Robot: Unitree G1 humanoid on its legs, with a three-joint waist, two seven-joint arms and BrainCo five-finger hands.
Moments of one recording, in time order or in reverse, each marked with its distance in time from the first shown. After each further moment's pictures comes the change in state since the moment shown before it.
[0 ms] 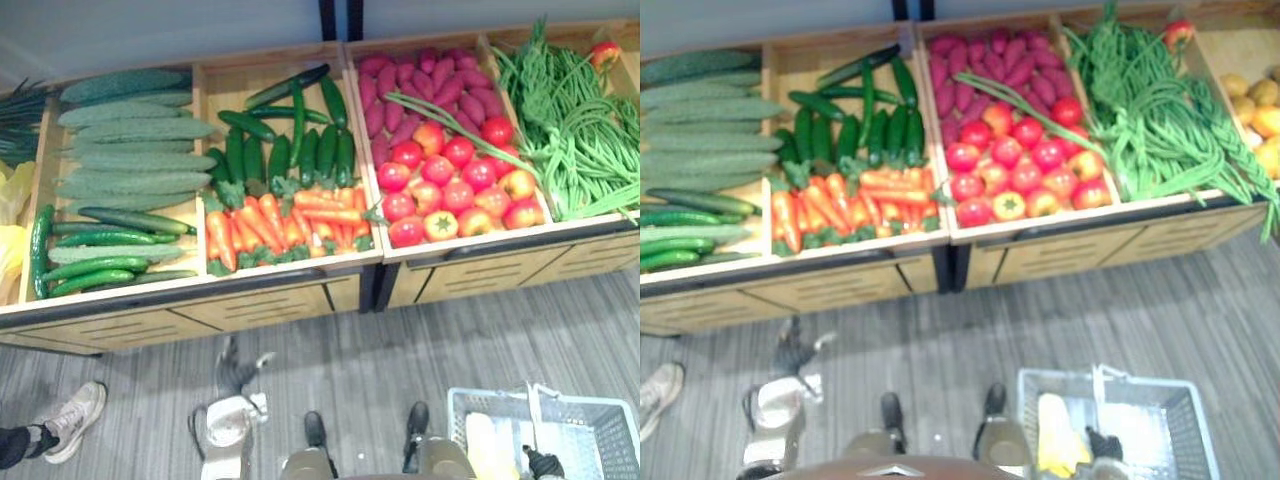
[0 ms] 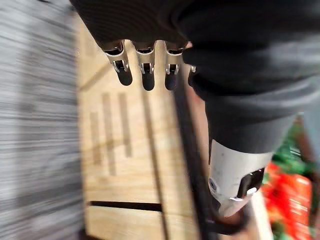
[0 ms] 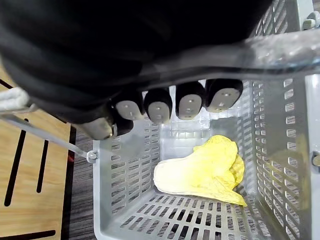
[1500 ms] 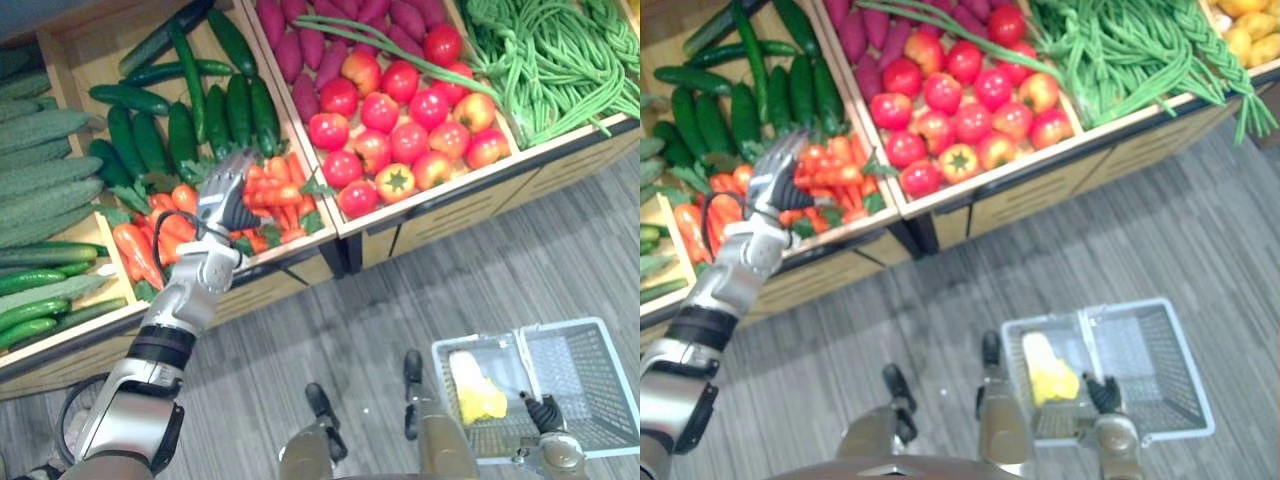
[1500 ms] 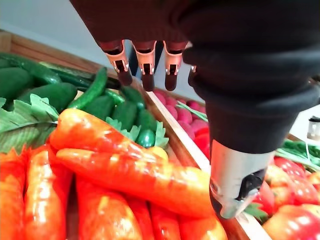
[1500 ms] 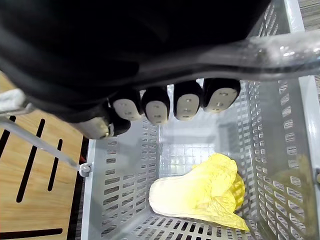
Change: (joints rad) left arm -0.706 0.470 -0.352 0.228 0.471 0.017 0.134; right arm -0.014 -0.055 0.164 -0.244 -0.013 -0.068 -0.013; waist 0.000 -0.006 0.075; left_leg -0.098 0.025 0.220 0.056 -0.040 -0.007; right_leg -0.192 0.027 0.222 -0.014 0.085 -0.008
